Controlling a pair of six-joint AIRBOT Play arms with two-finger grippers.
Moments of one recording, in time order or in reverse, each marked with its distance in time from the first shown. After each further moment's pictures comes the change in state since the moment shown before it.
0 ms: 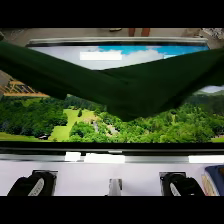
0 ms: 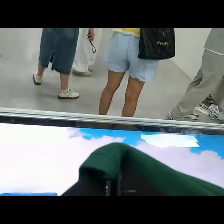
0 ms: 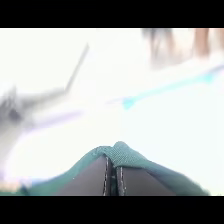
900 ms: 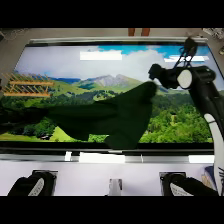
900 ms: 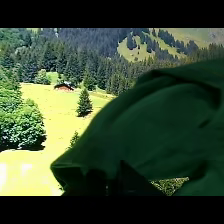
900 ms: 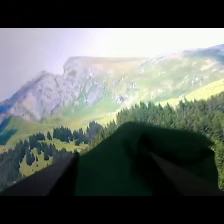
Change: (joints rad) left arm 0.008 0.012 -0.546 -0.037 -0.224 -0.037; right arm 0.000 -0.776 0.010 0.015 -0.048 0.127
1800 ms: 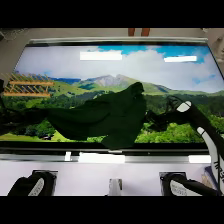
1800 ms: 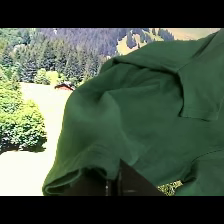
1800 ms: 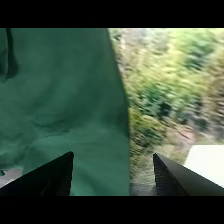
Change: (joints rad) left arm 0.000 0.000 -0.026 -0.011 0.023 0.006; right arm -0.223 -0.048 -0.552 0.622 0.193 -0.488
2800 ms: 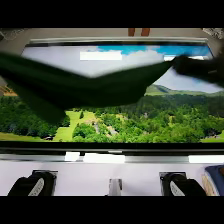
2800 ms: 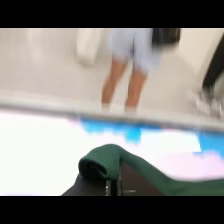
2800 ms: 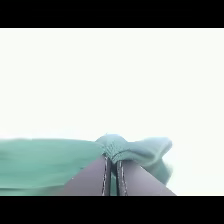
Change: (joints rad) left arm 0.001 0.002 0.564 0.056 0.246 0.023; right arm 0.070 0.478 0.683 -0.329 -0.083 -0.064
